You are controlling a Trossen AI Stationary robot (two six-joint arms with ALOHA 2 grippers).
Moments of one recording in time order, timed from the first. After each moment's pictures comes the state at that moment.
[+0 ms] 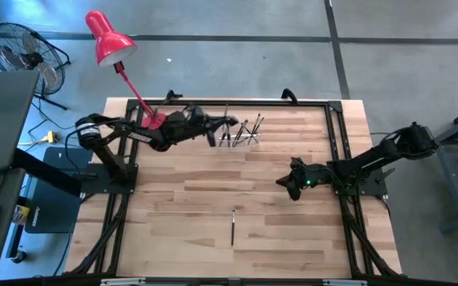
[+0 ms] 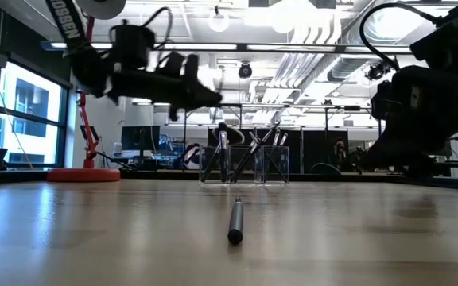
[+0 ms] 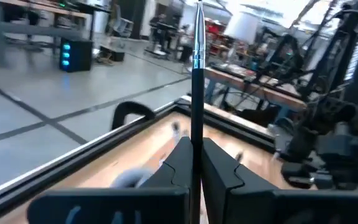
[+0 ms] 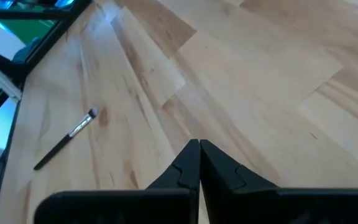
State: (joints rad) left arm 0.43 1.65 0.61 1.07 0.03 -0.27; right arm 0.16 1.22 0.07 0.62 0.16 0.85
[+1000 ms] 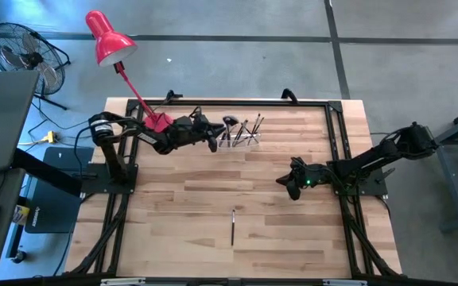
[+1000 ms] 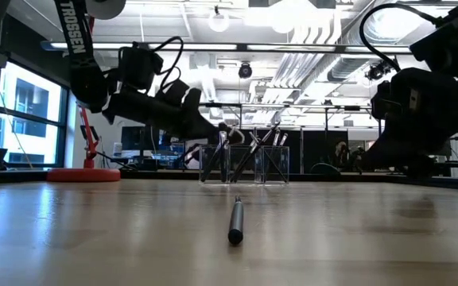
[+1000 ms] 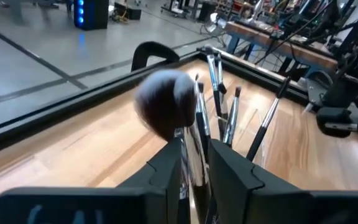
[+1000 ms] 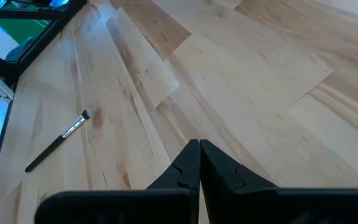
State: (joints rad) left arm 0.43 1.77 0.58 1.04 -0.01 -0.27; right arm 0.16 1.22 0.07 0.61 0.19 0.84
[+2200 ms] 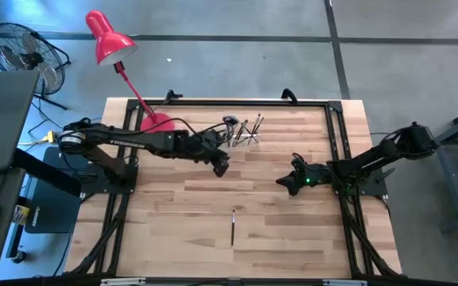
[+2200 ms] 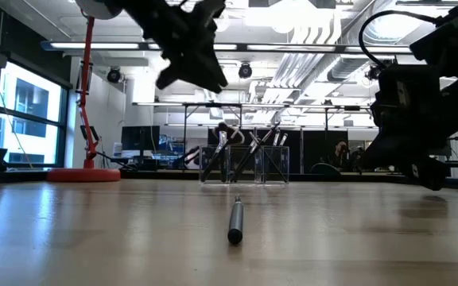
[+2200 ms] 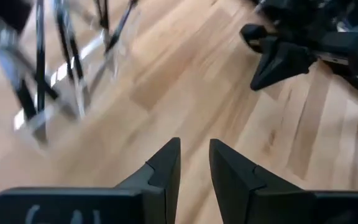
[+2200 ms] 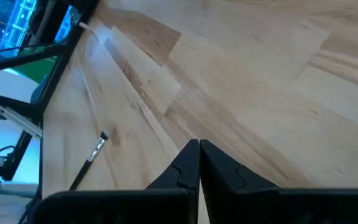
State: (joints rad) left arm 0.05 1.49 1.10 -0.29 -0.15 -0.59; right arm 0.16 1.22 0.07 0.62 0.17 1.10
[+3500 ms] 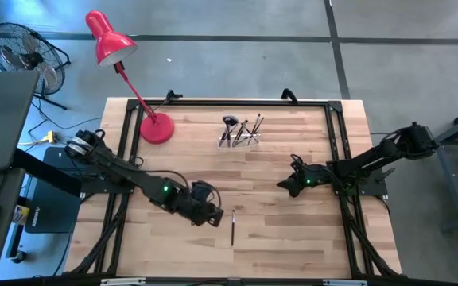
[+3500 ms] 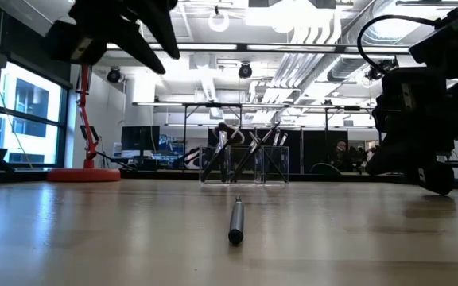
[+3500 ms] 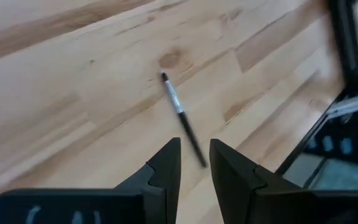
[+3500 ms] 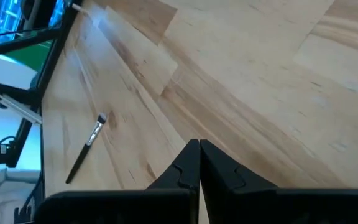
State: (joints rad) left arm -0.47 1.61 1.19 -0.51 -0.28 -1.51; right arm 0.16 1.22 0.07 0.58 0.11 1.12
